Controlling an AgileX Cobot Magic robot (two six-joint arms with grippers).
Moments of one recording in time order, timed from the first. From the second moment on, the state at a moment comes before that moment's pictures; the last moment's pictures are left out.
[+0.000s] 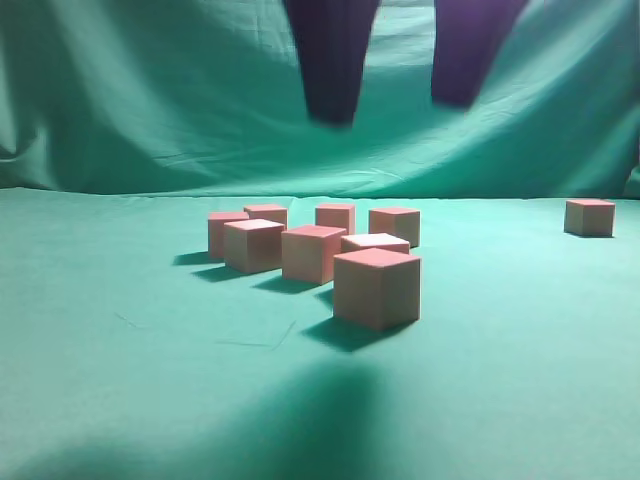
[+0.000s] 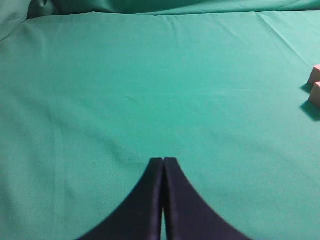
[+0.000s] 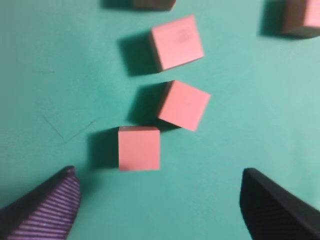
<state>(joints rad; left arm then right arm) -0.01 -0.01 0.02 0.02 0.35 0.01 0.91 1.63 -1.17 -0.22 0.96 0.25</state>
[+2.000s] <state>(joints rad) -0.01 -0.01 0.02 0.02 0.35 0.01 0.14 2.30 -2.00 -0.13 1.22 0.11</state>
